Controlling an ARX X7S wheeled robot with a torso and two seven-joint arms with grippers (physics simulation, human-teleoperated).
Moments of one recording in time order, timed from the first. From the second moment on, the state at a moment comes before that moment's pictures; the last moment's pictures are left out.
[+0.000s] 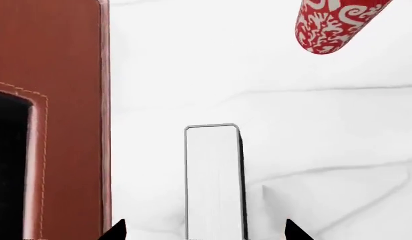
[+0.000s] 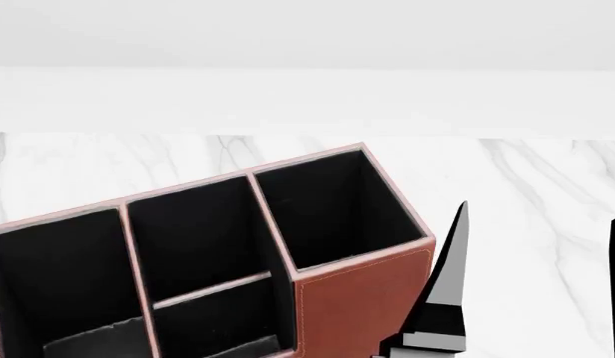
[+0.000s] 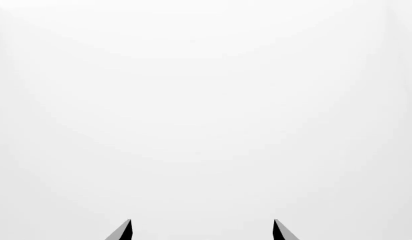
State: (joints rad) left arm -1.06 -0.42 1.19 0.38 -1.29 -1.37 -0.31; right arm 0.03 0.54 -0.05 -1.01 0.53 0.37 0.60
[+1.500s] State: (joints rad) left arm -1.77 -0.51 1.01 0.24 -1.56 -1.46 -0.04; right arm 0.04 0.60 -0.11 -0.99 0.54 0.32 0.66
